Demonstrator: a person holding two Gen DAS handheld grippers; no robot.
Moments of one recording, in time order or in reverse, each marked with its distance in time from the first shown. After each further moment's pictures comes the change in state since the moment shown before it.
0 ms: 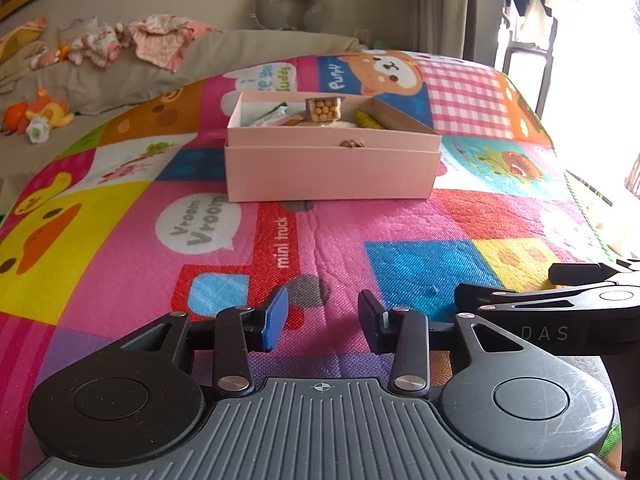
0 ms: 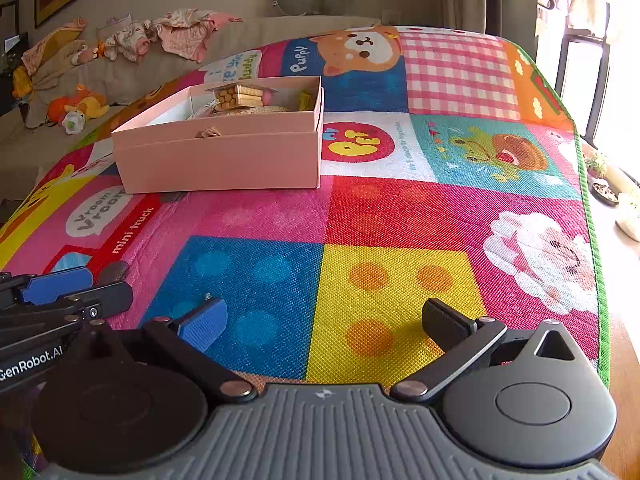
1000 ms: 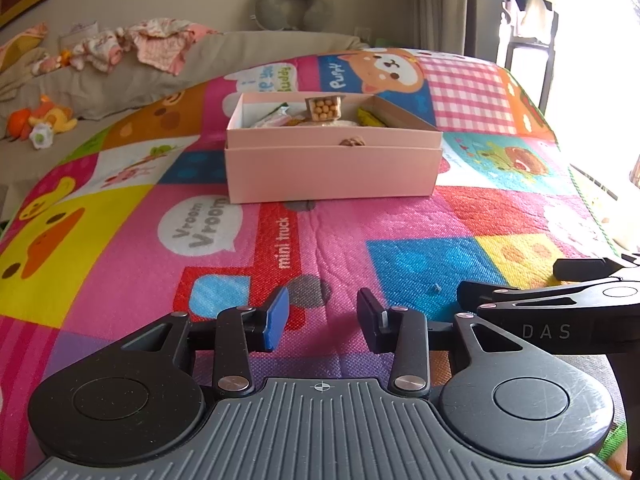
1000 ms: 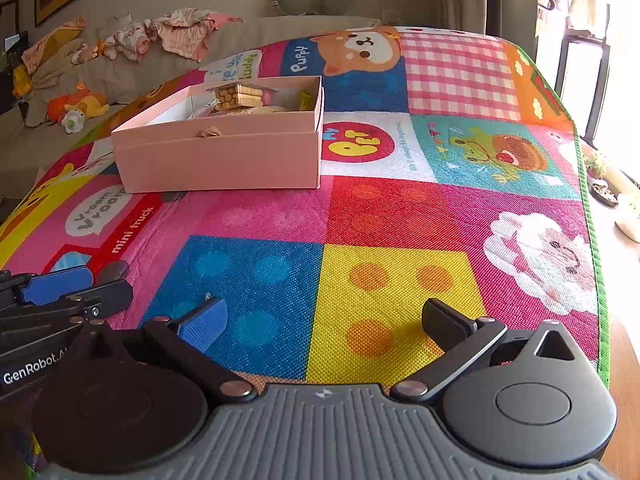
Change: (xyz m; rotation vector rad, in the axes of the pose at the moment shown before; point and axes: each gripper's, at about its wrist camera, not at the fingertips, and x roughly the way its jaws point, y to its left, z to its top) left arm -0.001 -0.002 0.000 0.018 0.001 0.020; right arm 0.000 -0.003 0.001 -0.006 0.001 0.000
